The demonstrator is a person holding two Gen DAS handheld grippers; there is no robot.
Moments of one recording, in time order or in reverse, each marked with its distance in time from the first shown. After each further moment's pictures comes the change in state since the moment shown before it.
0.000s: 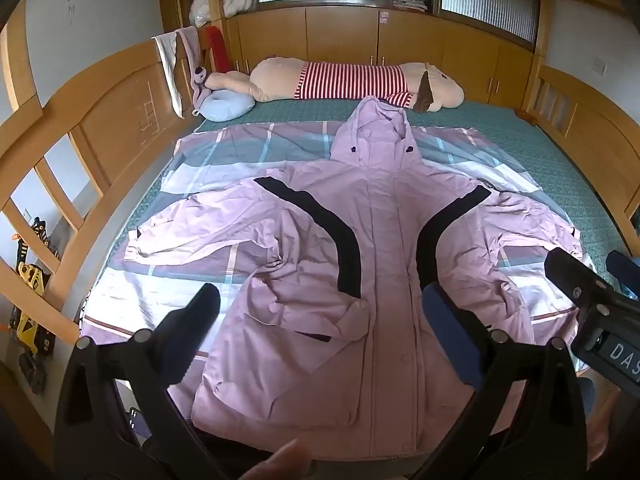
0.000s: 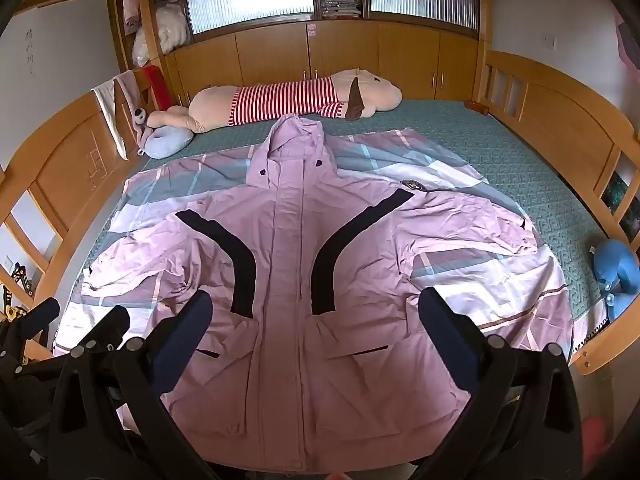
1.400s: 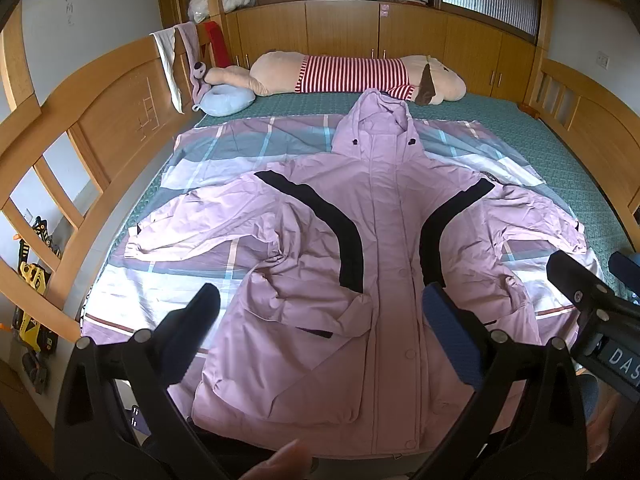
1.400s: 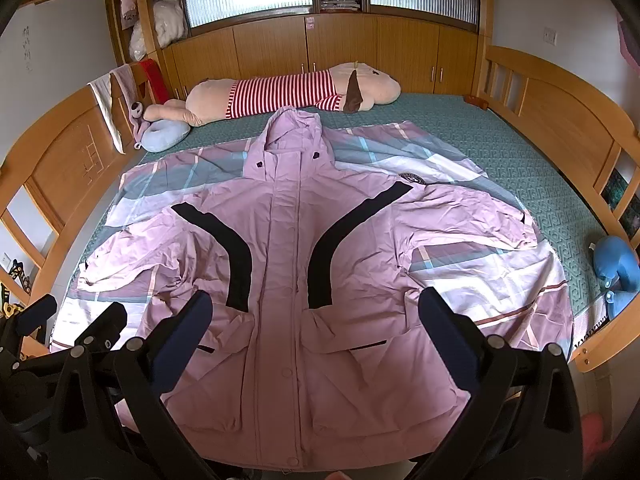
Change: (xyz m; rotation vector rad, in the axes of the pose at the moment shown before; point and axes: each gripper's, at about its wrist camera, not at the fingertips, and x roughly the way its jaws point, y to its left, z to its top) left arm 0.006 0.002 -0.005 0.001 0.005 0.005; right arm 0.007 -0.003 -0.007 -0.003 0.018 -0.009
